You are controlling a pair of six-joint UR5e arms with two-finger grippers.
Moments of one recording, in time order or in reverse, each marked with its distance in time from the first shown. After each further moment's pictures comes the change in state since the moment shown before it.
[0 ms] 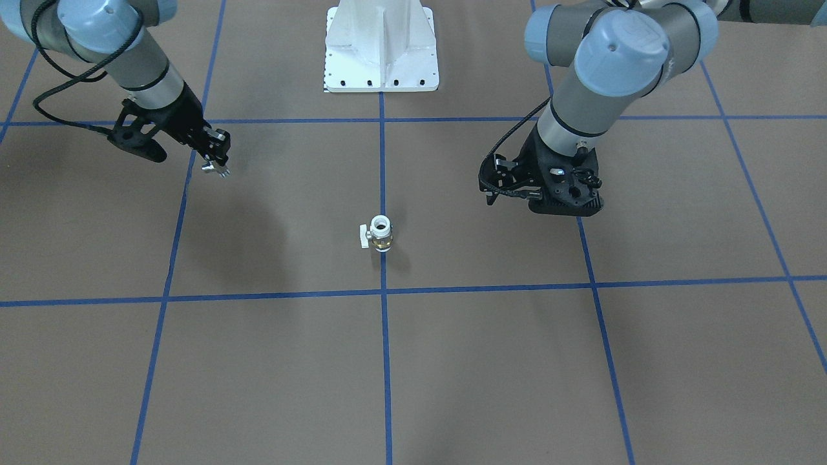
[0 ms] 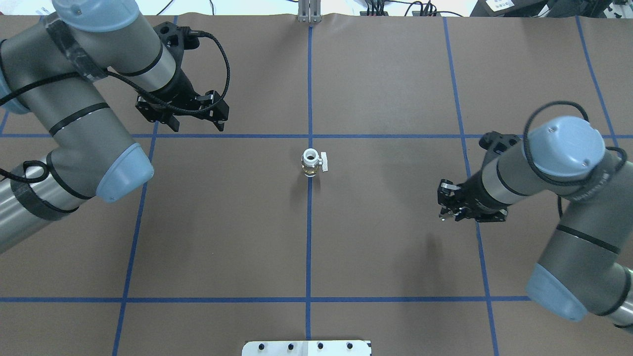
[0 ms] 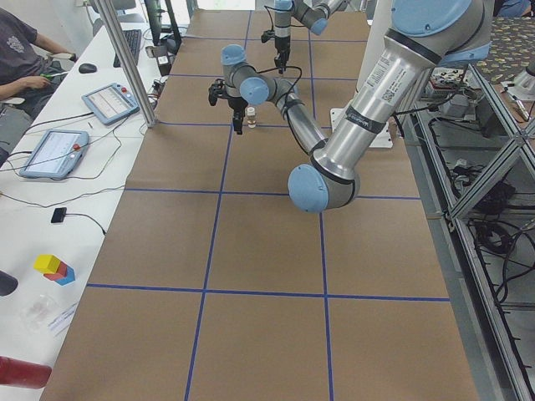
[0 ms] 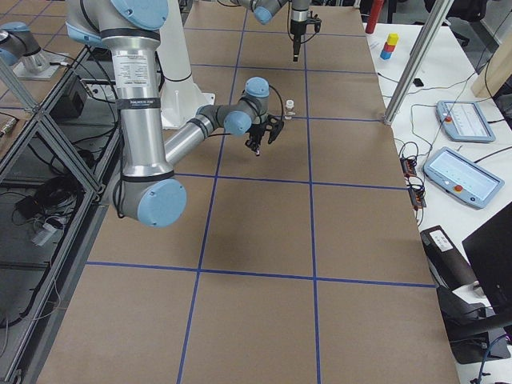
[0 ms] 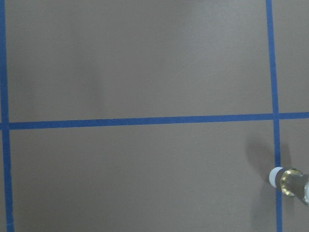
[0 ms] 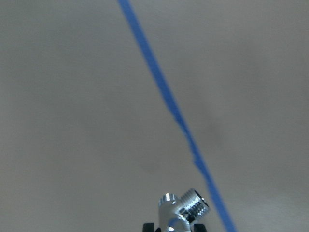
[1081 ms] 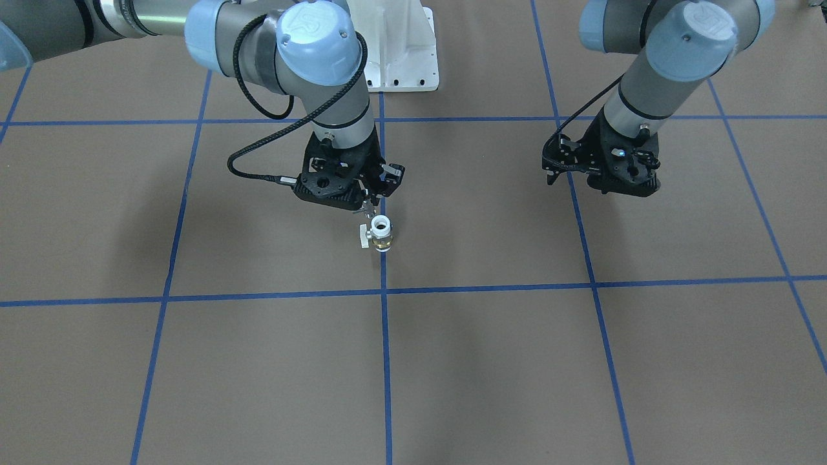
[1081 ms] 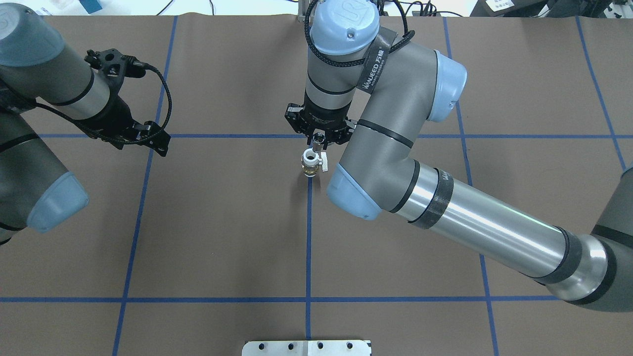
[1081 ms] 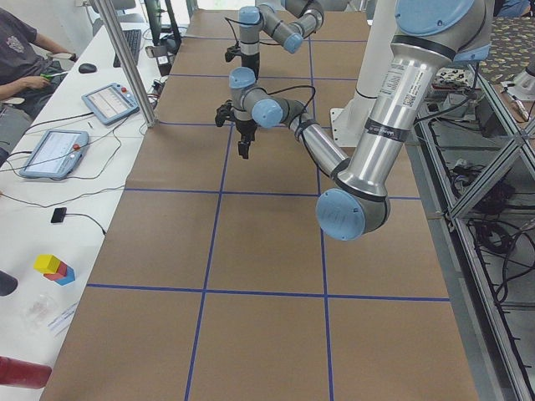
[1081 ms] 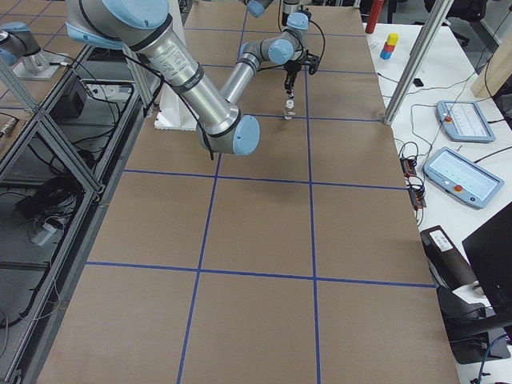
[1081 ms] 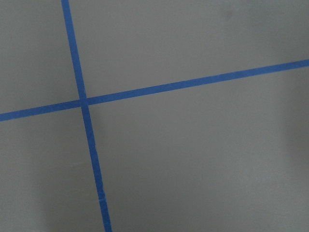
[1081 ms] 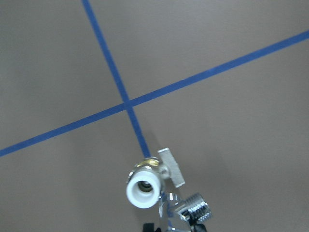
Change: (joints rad) left arm -0.030 0.209 -0.125 -0.003 0.005 0.197; right arm 0.015 0.676 -0.450 -0.232 0.001 -0.232
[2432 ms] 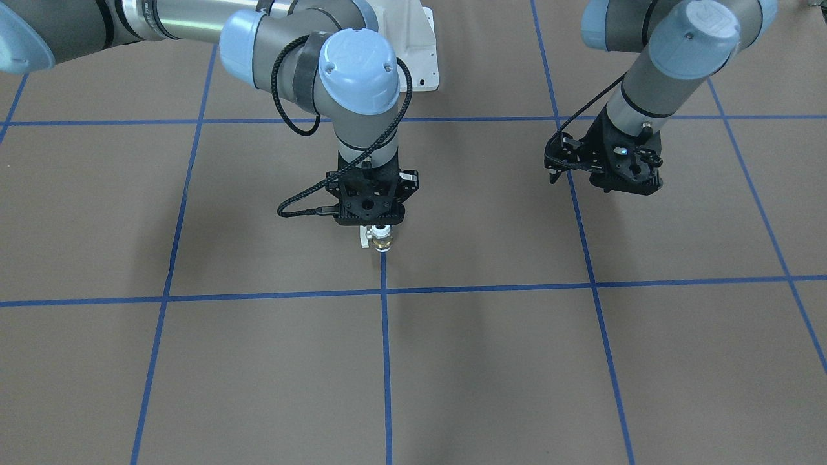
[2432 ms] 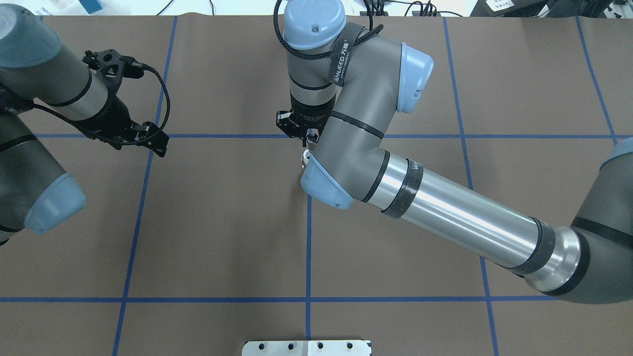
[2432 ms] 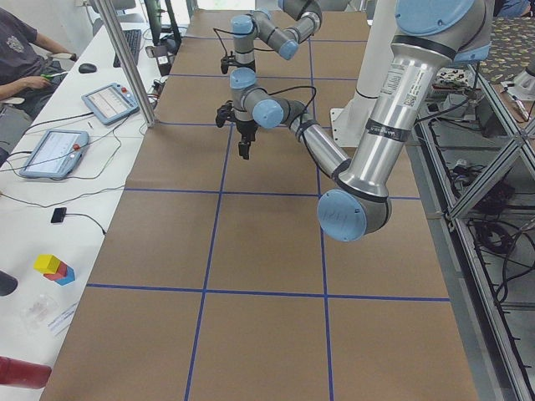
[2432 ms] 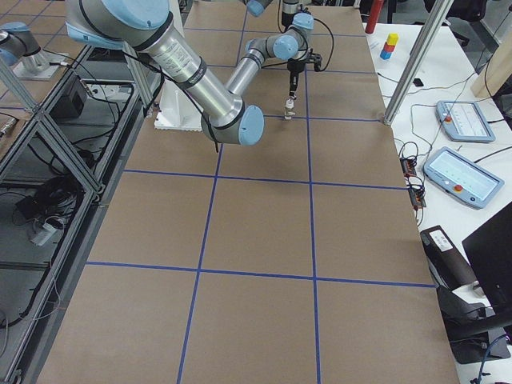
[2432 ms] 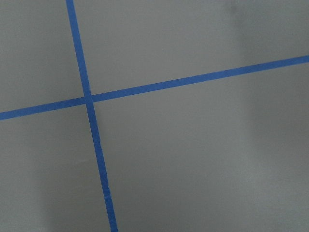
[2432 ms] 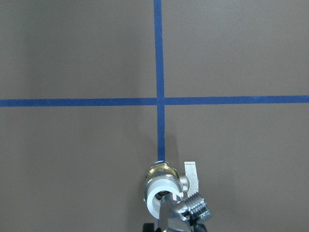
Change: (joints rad) left arm 0.000 0.005 -0.007 0.000 0.002 0.000; right arm -0.009 0.075 -0.123 -0.039 -0.004 -0.246
